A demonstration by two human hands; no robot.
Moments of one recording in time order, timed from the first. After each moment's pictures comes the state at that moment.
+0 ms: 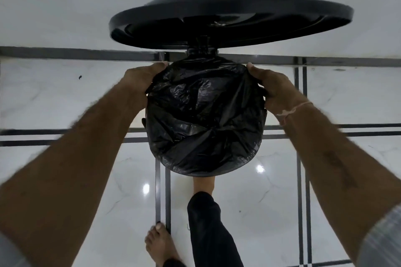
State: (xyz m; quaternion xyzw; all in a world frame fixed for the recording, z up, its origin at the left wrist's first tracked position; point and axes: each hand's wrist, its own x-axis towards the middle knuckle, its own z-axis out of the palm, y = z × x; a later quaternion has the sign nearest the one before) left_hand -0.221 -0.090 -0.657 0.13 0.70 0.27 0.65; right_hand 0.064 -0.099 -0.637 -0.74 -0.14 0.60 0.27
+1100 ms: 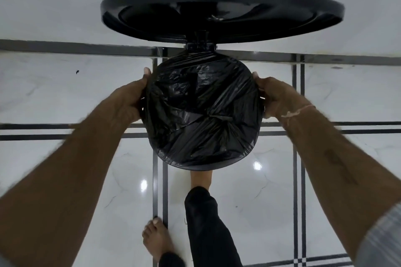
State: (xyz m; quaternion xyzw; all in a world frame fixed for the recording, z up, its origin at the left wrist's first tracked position) left_hand -0.239 -0.126 -0.665 0.05 0.66 0.24 0.71; right_hand 0.078 -0.114 -0.645 -0.75 -0.07 0.63 0.17
